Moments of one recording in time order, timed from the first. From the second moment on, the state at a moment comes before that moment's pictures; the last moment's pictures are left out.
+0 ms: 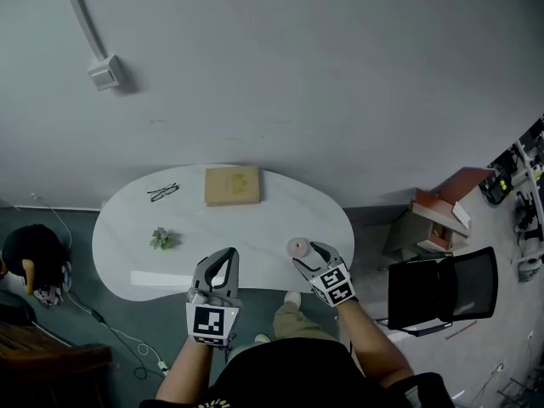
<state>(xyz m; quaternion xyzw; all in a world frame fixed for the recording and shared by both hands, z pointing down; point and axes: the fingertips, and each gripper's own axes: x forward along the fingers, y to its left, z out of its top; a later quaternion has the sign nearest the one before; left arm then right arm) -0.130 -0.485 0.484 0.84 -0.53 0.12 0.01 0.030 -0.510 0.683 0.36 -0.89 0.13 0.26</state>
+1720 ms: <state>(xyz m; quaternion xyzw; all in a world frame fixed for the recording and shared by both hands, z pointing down) -0.117 -0.467 0.533 0.84 -0.52 0.17 0.04 0.031 -0.526 0.763 0.33 -0.87 0.13 0.35</state>
